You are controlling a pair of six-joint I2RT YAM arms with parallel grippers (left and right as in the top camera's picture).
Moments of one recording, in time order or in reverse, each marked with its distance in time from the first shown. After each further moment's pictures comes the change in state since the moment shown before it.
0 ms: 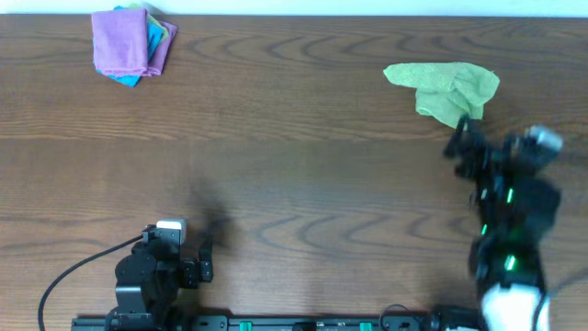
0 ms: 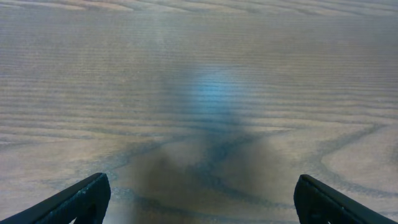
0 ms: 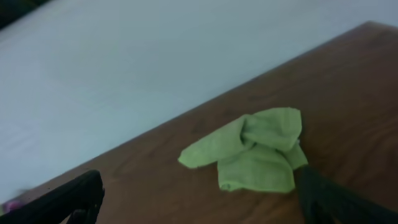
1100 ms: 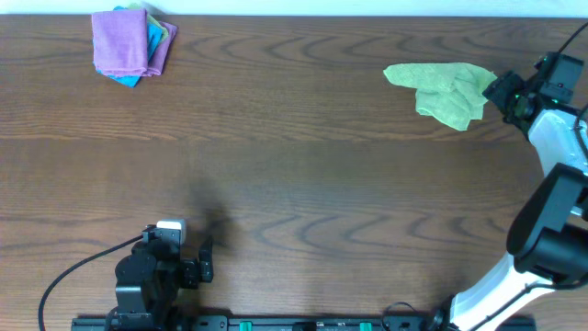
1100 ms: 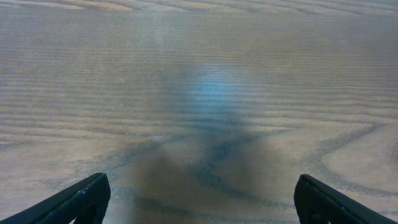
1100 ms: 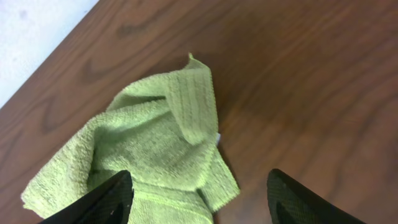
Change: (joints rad) left arm -0.002 0.001 0.000 0.000 0.000 0.000; right arm -0.228 1.066 0.775 -0.324 -0.089 0.000
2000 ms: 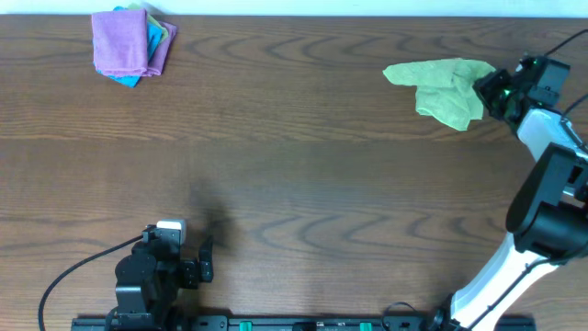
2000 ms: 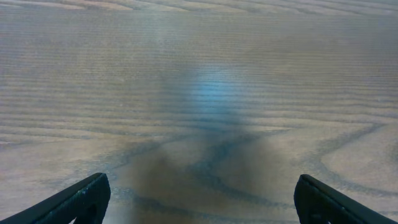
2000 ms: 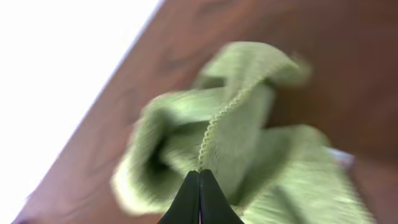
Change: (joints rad) left arm 0.000 0.000 0.000 0.000 0.000 0.000; right arm 0.010 0.129 0.029 0.203 -0.345 0.150
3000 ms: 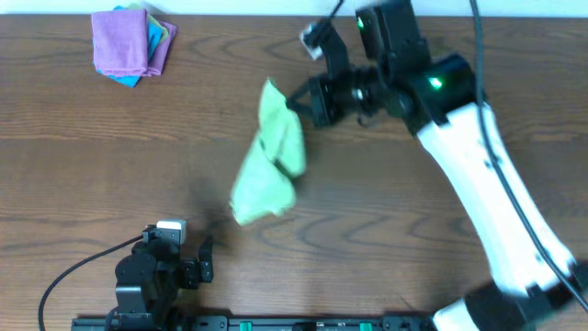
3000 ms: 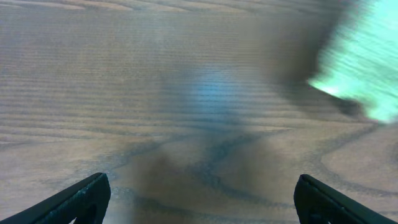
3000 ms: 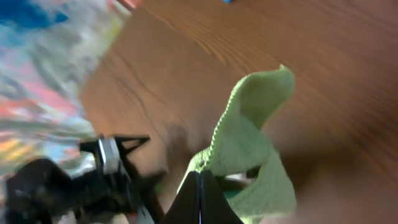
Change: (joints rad) left arm 0.000 0.000 0.000 0.000 0.000 0.000; right arm 0.841 -0.456 0.471 -1.063 -0.120 -0.476
